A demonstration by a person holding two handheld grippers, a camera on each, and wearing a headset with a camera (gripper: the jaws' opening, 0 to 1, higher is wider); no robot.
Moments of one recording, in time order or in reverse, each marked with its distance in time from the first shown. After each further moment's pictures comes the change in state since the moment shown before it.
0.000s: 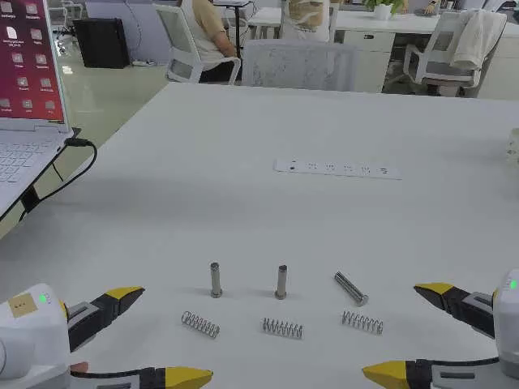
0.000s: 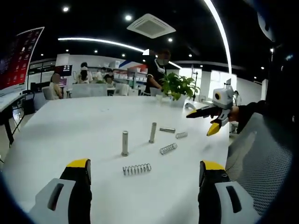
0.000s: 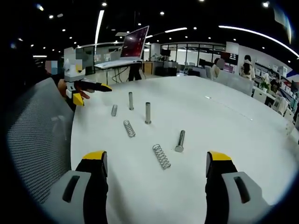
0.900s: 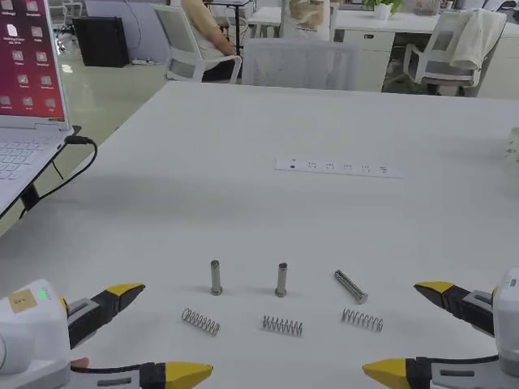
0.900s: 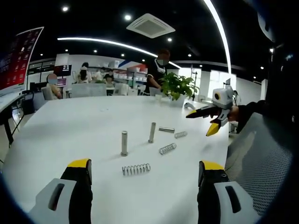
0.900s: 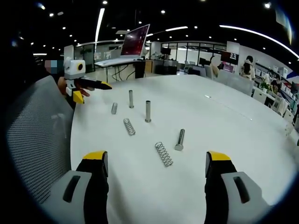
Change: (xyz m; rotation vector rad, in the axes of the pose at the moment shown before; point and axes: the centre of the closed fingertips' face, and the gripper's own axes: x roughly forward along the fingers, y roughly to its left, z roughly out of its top) left arm -0.001 0.001 0.002 0.000 -0.008 0.004; right arm 0.000 -0.001 -0.001 0.000 0.002 -0.006
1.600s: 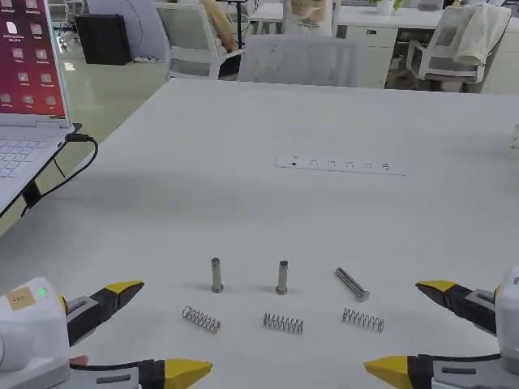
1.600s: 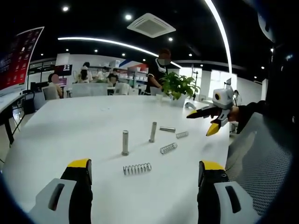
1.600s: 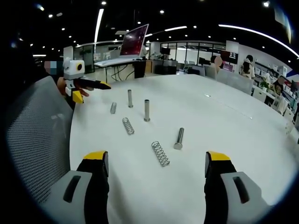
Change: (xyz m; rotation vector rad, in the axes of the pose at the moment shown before) left arm 0.000 0.003 -0.001 -0.002 0.004 0.006; right arm 0.000 -0.001 -0.002 0.009 -0.001 -0.001
